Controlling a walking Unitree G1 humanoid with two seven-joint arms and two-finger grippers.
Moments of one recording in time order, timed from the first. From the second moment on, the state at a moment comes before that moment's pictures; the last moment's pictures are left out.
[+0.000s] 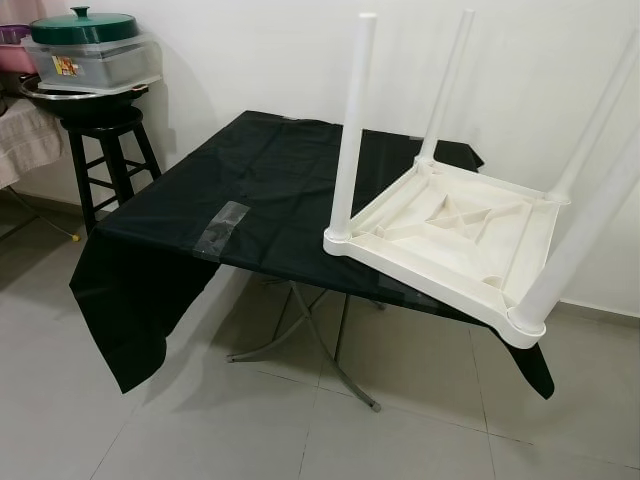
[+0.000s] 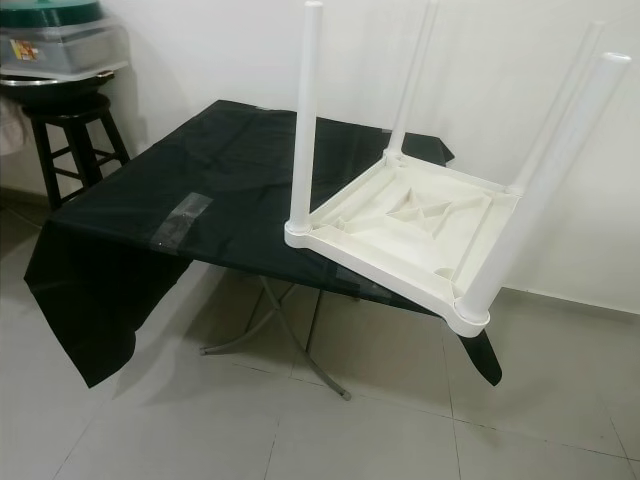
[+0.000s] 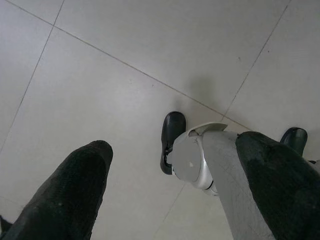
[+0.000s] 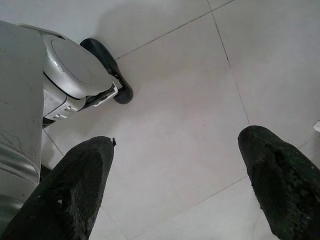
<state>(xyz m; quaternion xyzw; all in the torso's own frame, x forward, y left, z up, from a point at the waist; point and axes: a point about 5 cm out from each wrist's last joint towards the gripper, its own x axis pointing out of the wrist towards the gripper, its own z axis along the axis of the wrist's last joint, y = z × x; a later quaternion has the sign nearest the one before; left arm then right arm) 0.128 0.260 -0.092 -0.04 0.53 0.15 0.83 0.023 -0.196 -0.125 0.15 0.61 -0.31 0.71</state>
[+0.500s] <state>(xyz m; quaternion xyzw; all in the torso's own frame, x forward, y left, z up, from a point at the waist) 0.128 0.260 -0.092 -0.04 0.53 0.15 0.83 0.023 -0.196 -0.125 0.15 0.61 -0.31 0.71</state>
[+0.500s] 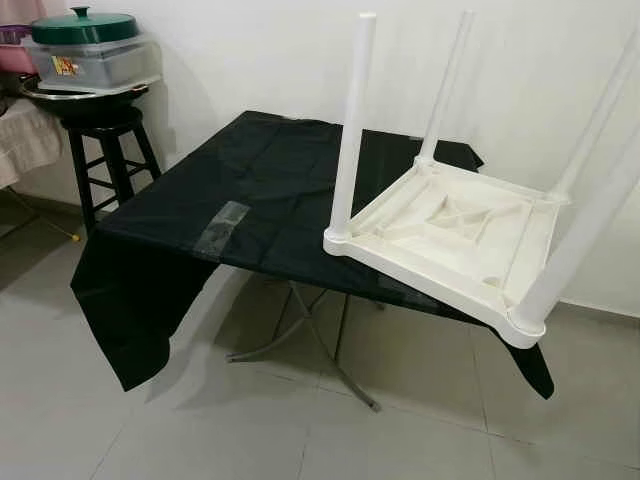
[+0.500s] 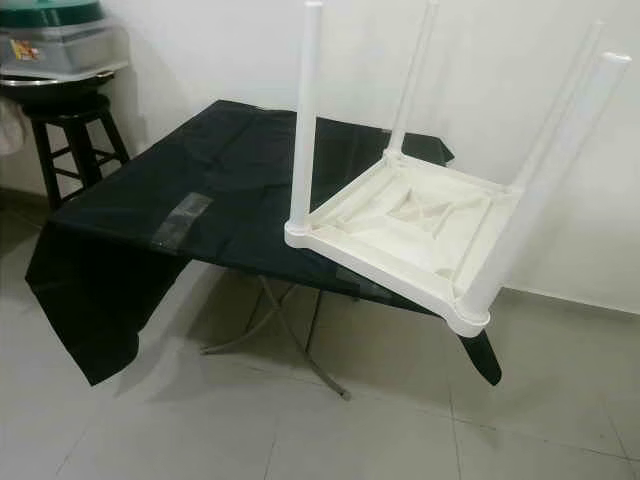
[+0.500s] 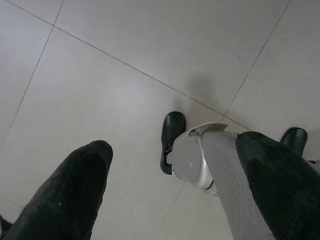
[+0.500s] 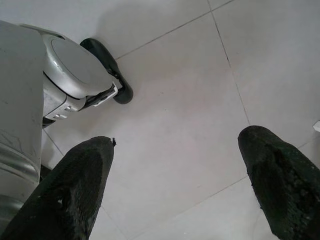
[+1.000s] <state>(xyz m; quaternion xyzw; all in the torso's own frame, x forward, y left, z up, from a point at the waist) 0.128 0.260 -0.092 -0.04 0.53 0.15 0.83 0.023 -0.196 -0.125 0.15 0.61 -0.31 0.71</state>
